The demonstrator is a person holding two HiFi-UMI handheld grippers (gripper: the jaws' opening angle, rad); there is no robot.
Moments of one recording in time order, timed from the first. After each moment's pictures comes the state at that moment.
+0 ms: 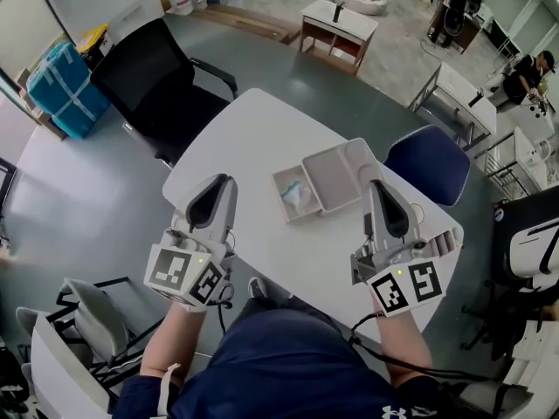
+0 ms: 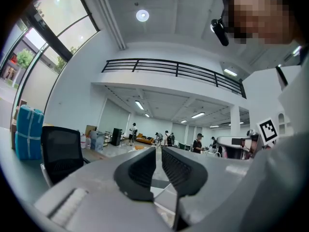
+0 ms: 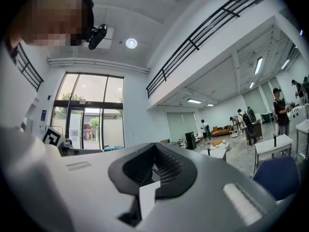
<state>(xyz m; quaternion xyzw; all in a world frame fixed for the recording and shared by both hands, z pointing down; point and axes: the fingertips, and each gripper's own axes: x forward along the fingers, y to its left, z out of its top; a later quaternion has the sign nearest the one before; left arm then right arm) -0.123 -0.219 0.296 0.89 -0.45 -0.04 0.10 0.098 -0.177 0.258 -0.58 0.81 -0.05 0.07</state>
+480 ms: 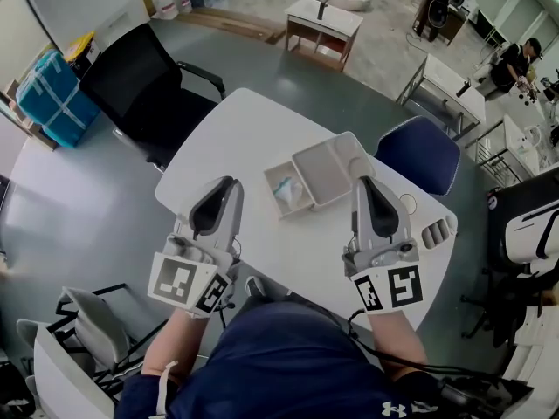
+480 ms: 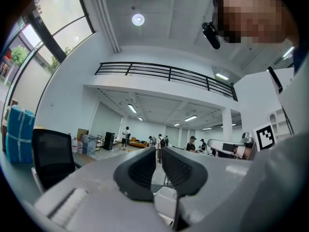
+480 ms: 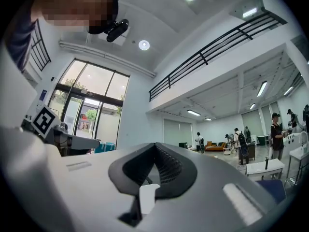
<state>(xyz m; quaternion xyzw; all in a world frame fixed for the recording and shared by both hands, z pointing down) -0.096 -0.195 0.275 0.91 -0.42 -0.05 0.07 0.091 -0.159 0.246 -0.61 0.79 0.04 0.04</state>
